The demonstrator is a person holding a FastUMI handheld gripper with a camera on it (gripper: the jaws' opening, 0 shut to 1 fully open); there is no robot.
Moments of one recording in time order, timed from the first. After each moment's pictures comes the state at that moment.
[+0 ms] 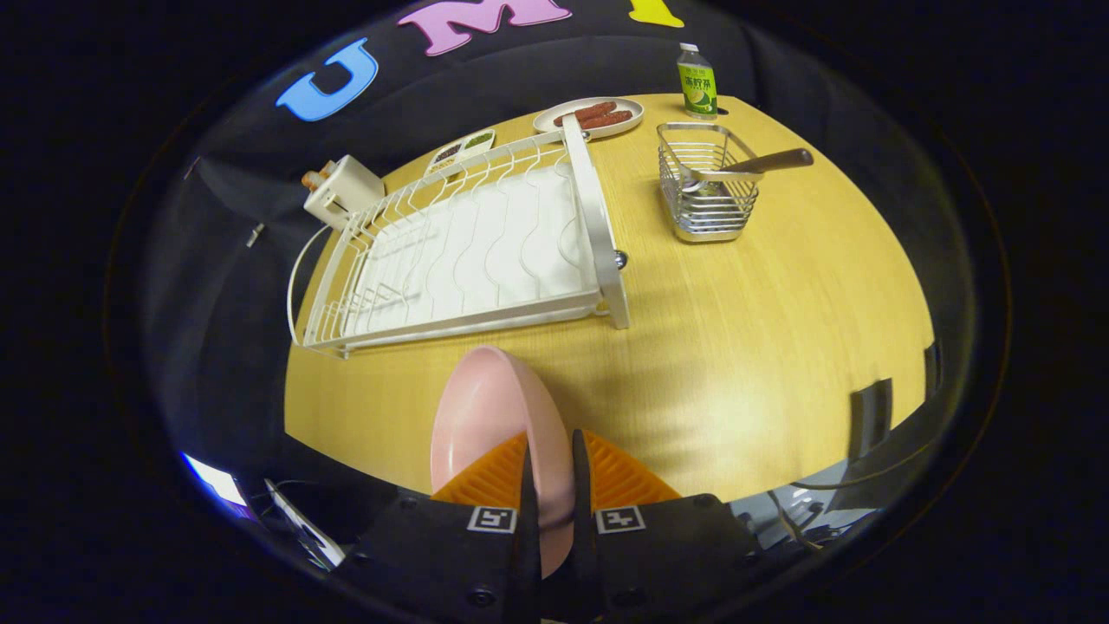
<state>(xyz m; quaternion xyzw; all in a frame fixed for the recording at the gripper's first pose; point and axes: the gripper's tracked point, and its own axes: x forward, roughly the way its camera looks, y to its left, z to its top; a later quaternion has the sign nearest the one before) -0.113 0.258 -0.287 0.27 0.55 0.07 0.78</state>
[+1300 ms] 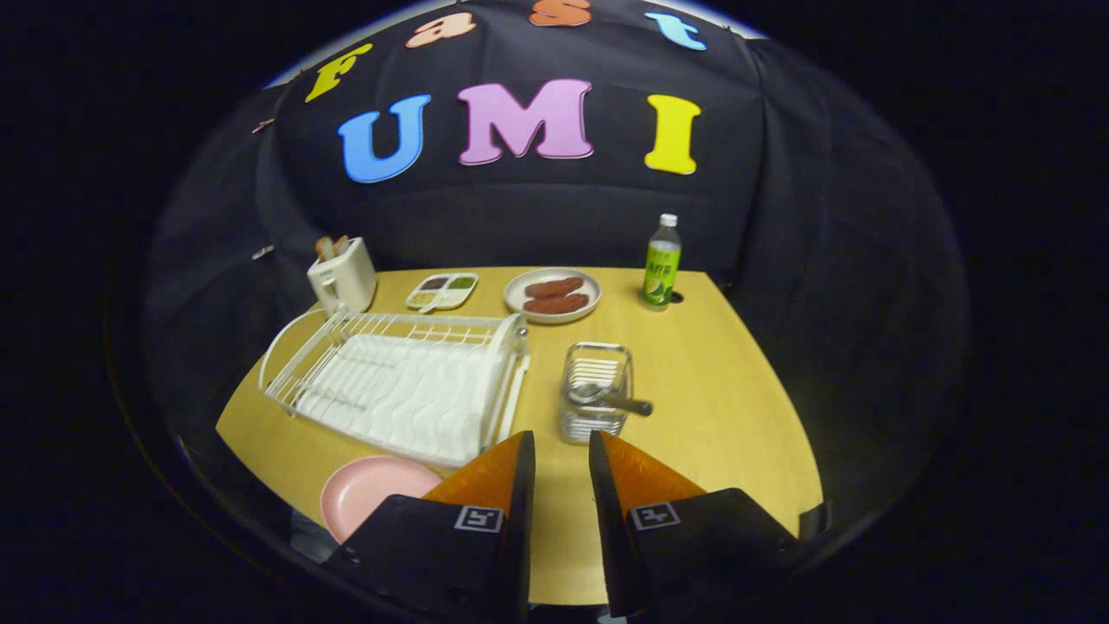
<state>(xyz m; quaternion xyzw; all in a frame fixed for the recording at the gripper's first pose) -0.016 0.067 -0.205 0.10 0.32 0.00 0.94</state>
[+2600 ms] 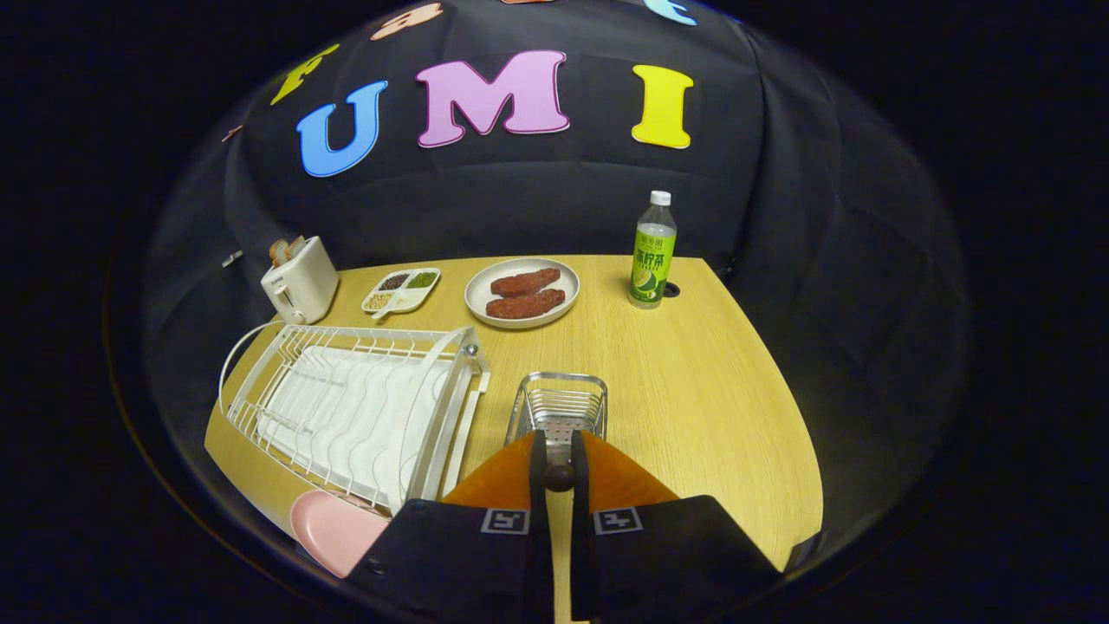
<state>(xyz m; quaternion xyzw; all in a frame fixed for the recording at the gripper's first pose) 0.049 0.060 -0.236 0.11 0.36 0.01 0.93</state>
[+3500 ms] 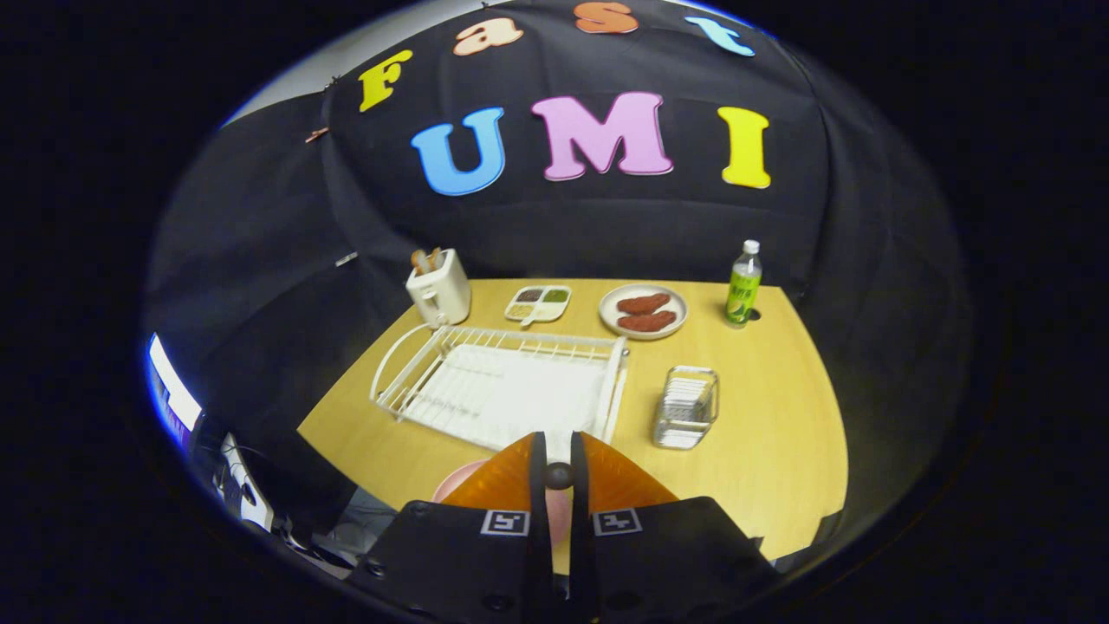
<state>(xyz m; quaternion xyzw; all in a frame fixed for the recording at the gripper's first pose) -0.075 0.203 -0.120 0.14 0.35 0.17 0.91</state>
